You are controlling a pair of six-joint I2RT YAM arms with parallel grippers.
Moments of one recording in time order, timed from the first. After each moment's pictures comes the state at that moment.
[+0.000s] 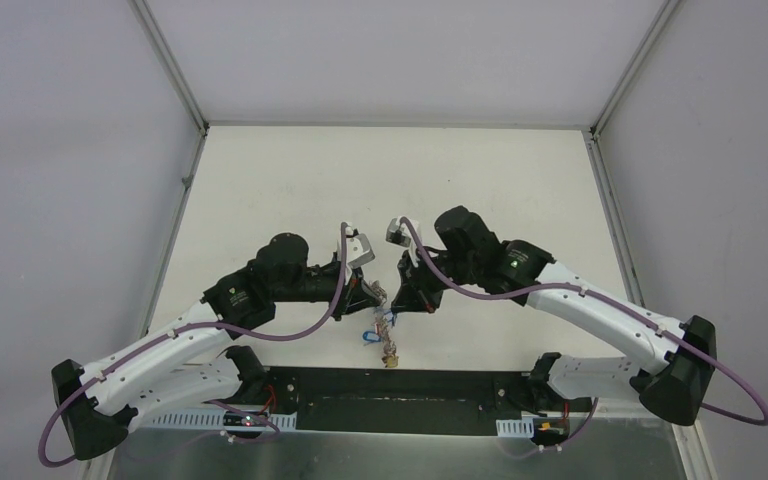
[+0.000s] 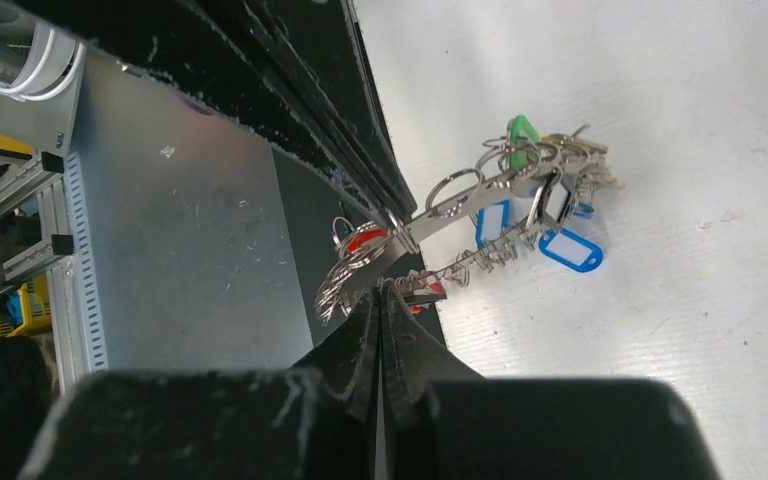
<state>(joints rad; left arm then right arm) -0.89 0.81 0.74 -0.24 0.43 -0.16 0.95 1.18 1.05 -0.57 -0.58 0.13</state>
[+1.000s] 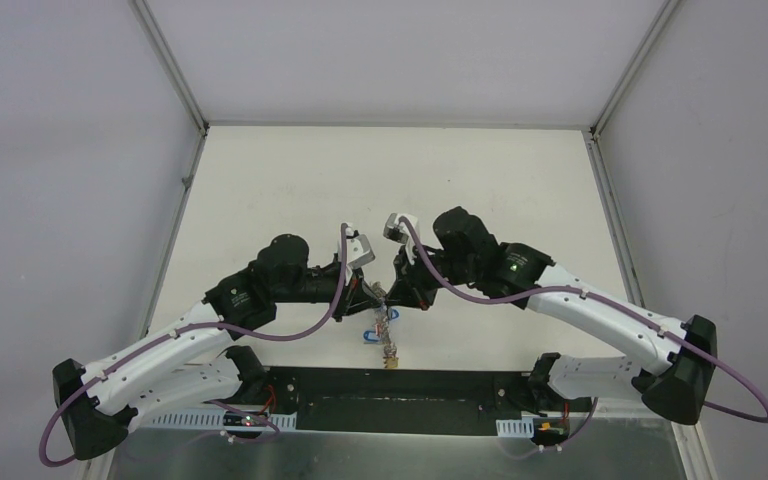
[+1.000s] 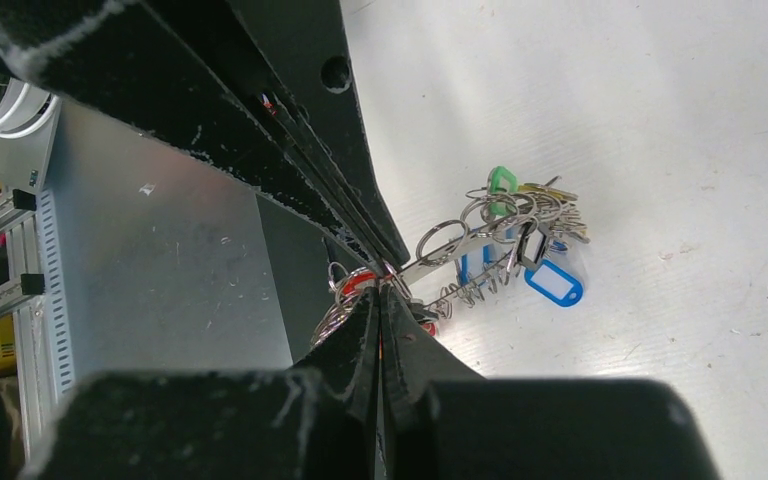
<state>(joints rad) -0.89 0.81 0.72 -0.21 0.45 -0.17 0.99 1.18 1.06 -0.49 -0.48 0.16</state>
